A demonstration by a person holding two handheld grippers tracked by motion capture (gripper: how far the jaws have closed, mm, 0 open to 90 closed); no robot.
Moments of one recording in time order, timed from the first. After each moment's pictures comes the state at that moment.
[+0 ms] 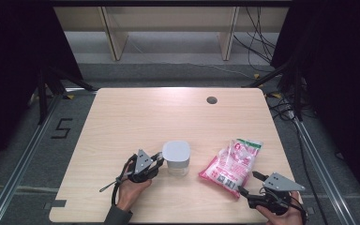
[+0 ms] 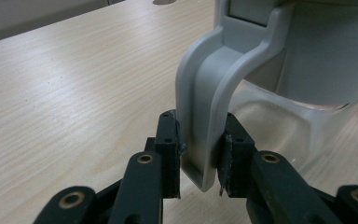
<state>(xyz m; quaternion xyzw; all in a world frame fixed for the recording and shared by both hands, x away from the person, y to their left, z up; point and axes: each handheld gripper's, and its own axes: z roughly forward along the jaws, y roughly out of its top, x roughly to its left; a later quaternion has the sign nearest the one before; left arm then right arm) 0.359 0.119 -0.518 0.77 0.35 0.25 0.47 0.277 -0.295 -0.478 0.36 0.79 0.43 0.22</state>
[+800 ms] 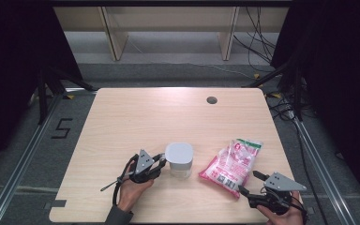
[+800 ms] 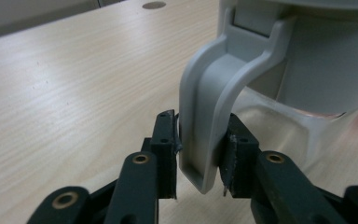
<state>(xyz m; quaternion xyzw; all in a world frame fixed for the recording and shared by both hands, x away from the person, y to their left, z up) 0.358 0.116 -0.512 0.77 0.33 0.24 0.49 0.277 -0.296 -0.477 0.37 0.79 0.44 0.21</state>
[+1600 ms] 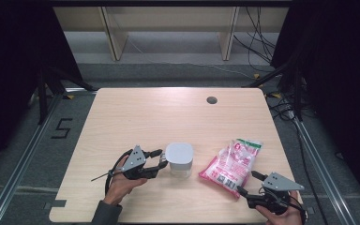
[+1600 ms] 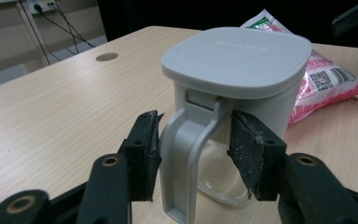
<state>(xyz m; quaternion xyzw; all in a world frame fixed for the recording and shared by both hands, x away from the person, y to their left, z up) 0.365 0.135 -0.493 0.77 0.23 0.18 0.56 0.278 -0.292 -0.479 0.37 0.79 0.44 0.21</state>
